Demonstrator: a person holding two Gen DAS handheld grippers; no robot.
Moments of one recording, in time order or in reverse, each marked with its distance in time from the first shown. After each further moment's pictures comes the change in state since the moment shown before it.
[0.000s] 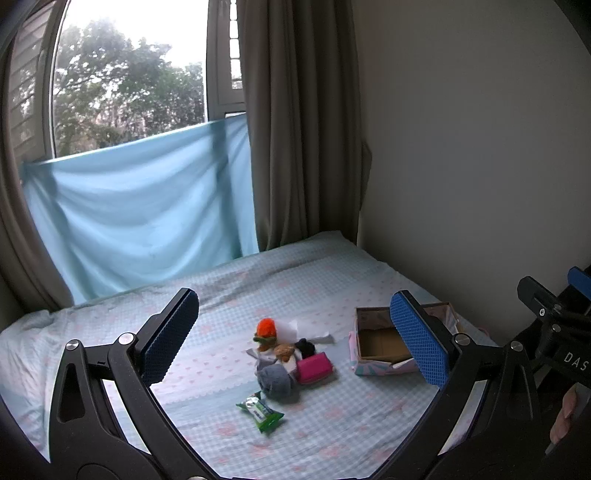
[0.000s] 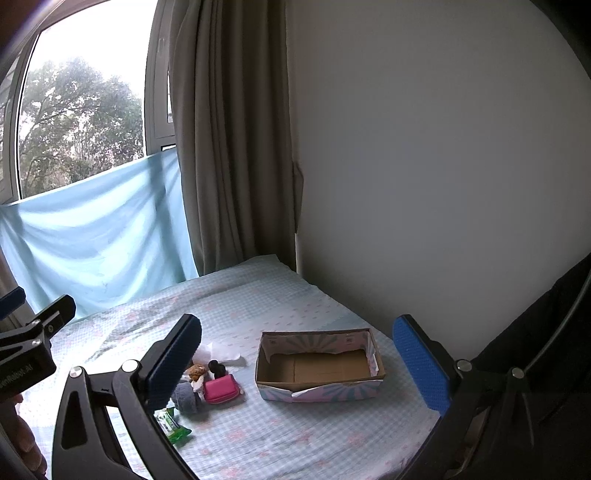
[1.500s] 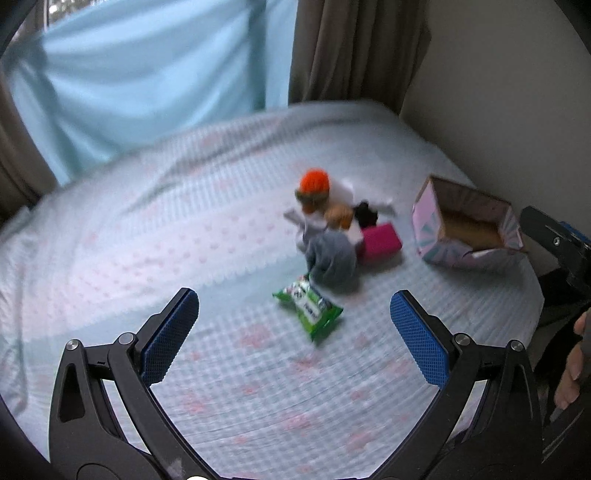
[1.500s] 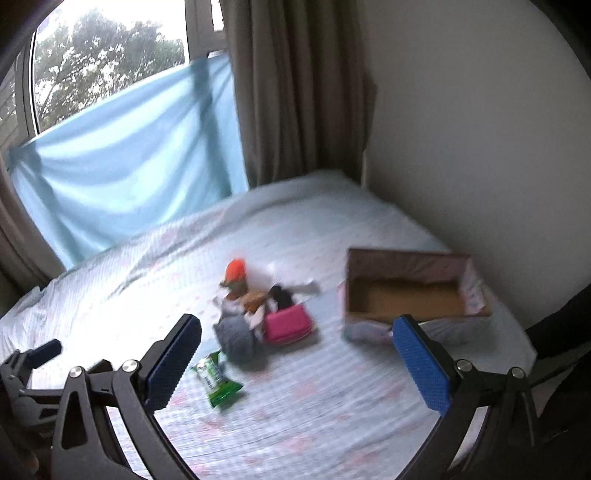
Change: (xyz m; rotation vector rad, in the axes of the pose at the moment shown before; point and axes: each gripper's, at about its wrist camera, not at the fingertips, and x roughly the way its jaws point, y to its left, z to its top) left arm 0.161 0.148 -0.188 -0.135 0.491 -0.021; right arm 0.149 0.141 -0.124 -0.054 0.315 0.203
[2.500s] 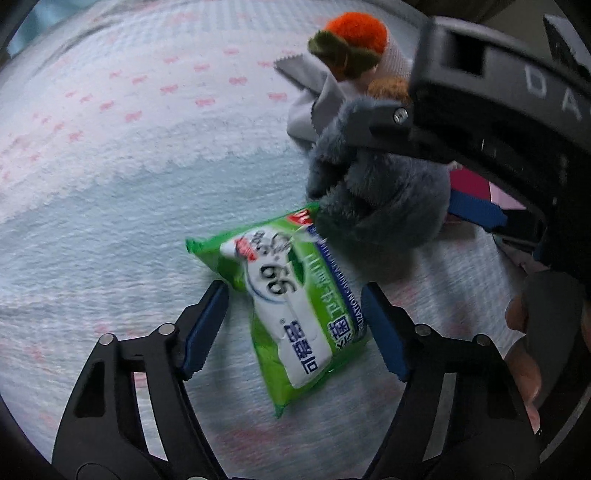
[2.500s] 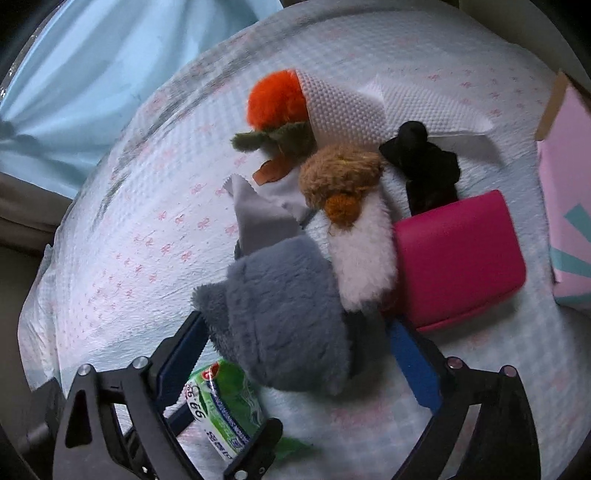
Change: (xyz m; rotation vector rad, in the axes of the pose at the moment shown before) left arm 0.276 -0.005 -0.052 -0.229 0.315 -0.102; right arm 0.318 0.047 -0.051 0.047 0.507 0.266
